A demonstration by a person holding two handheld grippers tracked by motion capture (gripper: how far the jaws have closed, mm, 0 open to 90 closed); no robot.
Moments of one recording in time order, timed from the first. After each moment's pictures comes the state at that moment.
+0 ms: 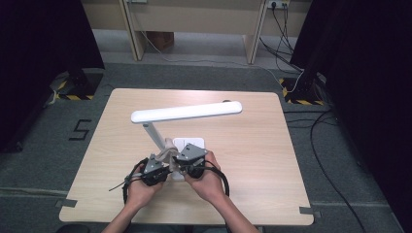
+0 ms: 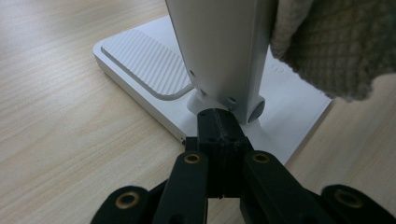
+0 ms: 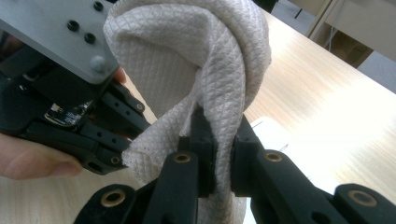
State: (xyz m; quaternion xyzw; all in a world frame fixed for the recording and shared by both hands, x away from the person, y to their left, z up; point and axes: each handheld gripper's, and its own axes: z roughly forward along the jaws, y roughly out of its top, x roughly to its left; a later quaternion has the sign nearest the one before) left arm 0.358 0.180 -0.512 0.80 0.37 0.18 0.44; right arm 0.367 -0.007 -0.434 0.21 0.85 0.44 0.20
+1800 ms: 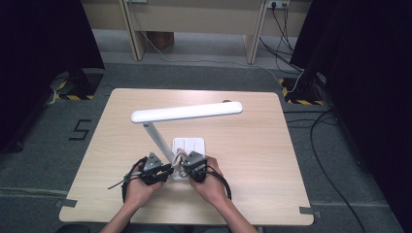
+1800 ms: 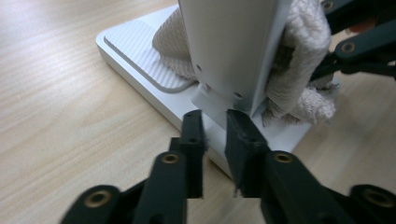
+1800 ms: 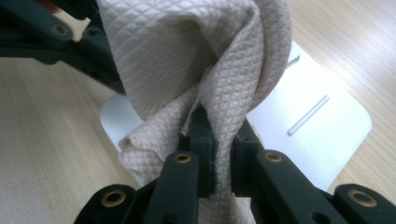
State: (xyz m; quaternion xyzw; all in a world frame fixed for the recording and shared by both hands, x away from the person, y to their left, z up) left arm 0.358 0.183 -0.505 0.80 0.39 0.17 0.42; right arm 0.381 -0.018 -0.491 0.24 0.89 0.34 0.21
